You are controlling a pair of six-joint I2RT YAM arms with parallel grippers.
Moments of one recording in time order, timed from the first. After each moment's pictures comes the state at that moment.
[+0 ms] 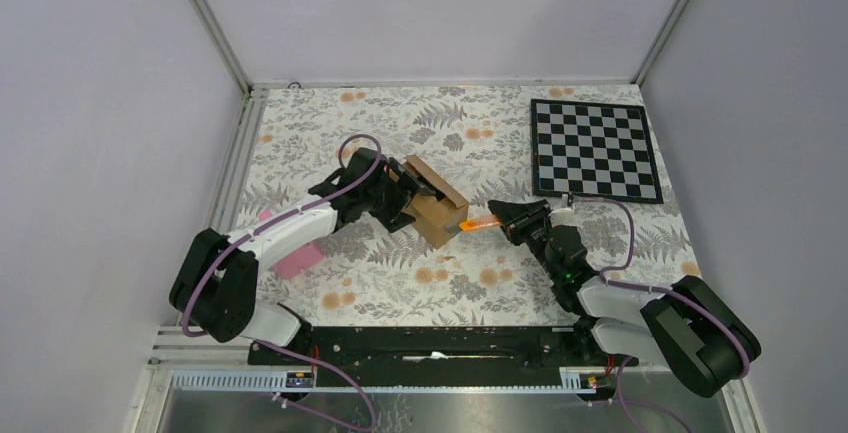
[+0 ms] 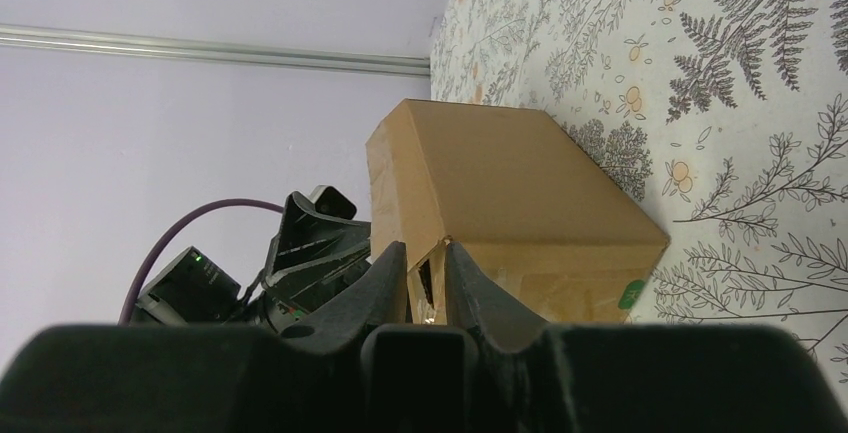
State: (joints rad) left arm -0.56 1.42 0.87 -0.24 0.21 -1.39; right arm 0.56 1.15 0.09 0.97 0.13 1.41
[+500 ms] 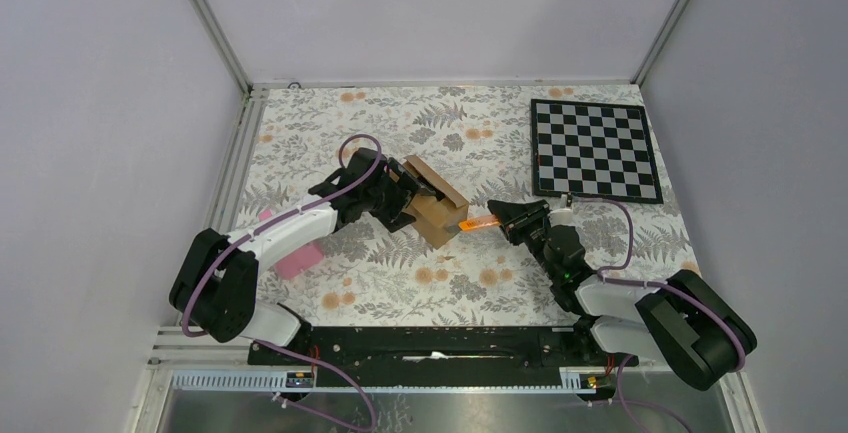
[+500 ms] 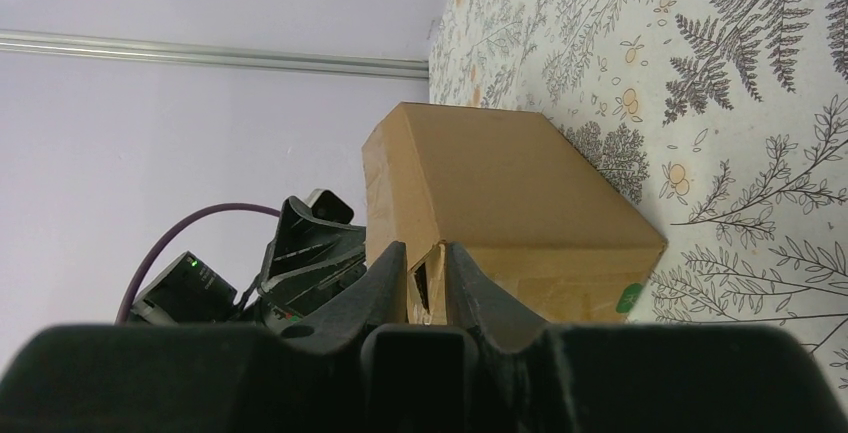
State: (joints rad) left arm -0.56 1.42 0.87 -0.23 0.21 -1.39; right arm 0.57 1.19 0.09 1.00 0.14 1.42
